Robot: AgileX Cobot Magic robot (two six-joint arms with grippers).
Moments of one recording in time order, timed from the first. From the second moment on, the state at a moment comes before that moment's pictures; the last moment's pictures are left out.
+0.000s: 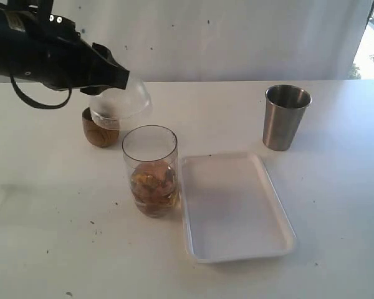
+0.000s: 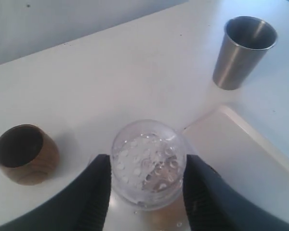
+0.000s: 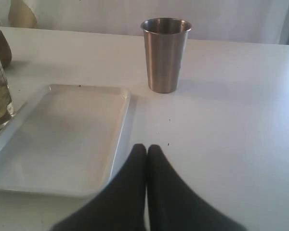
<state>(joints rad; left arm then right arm) -0.56 1.39 -1.12 -0.12 0.44 0.09 0.11 0.00 -0.01 0.00 0.33 0.03</state>
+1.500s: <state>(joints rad) -0.64 1.51 -1.13 -0.15 0.39 0.18 0.11 0.00 -0.01 0.00 0.33 0.04</state>
